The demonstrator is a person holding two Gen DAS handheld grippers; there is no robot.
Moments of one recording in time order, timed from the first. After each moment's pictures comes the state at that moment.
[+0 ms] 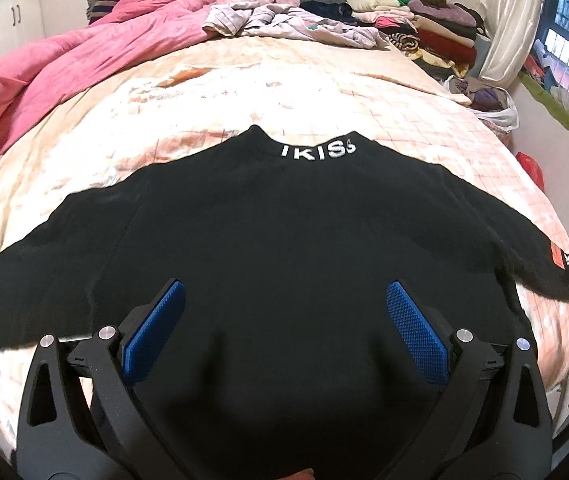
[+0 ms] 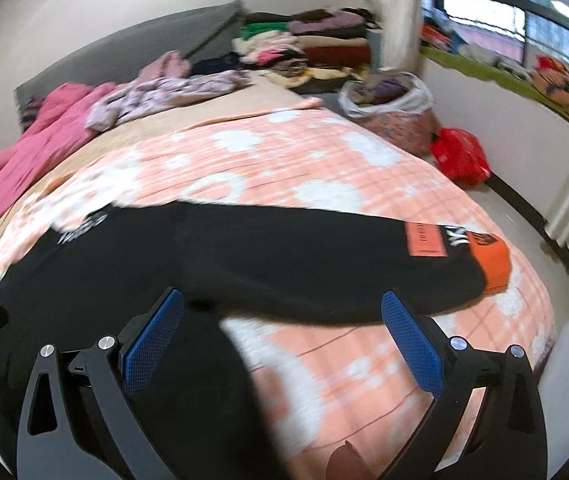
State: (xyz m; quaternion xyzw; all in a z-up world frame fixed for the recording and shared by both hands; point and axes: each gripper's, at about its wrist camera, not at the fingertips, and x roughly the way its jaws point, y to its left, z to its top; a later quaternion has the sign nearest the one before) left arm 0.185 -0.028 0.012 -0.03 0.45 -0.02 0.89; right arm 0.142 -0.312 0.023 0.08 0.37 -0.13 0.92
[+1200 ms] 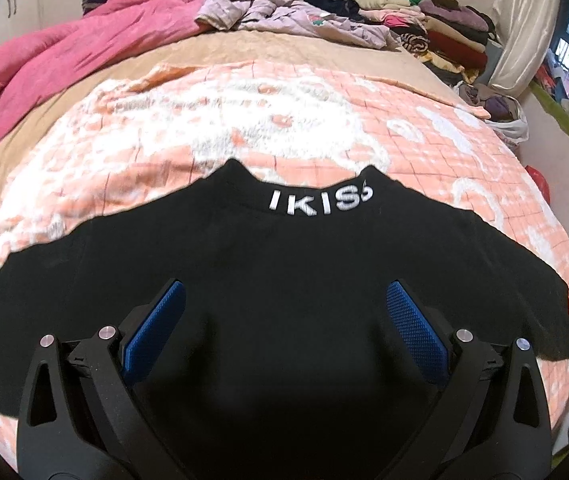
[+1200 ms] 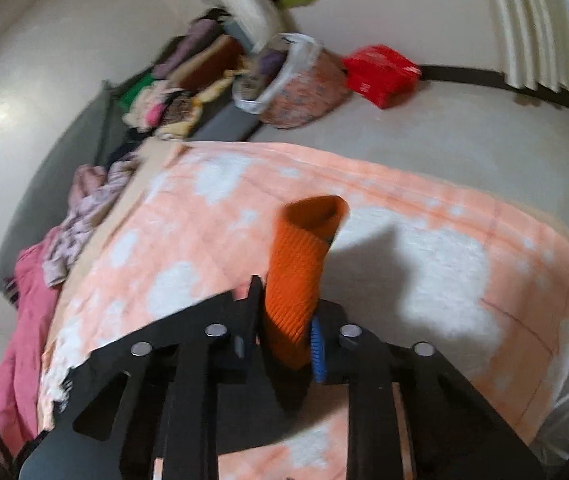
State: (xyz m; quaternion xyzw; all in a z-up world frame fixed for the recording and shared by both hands) left arm 0.273 -0.034 -0.007 -0.05 0.45 -0.03 0.89; right arm 0.144 -0.515 -0.023 0.35 0.30 -0.19 0.87
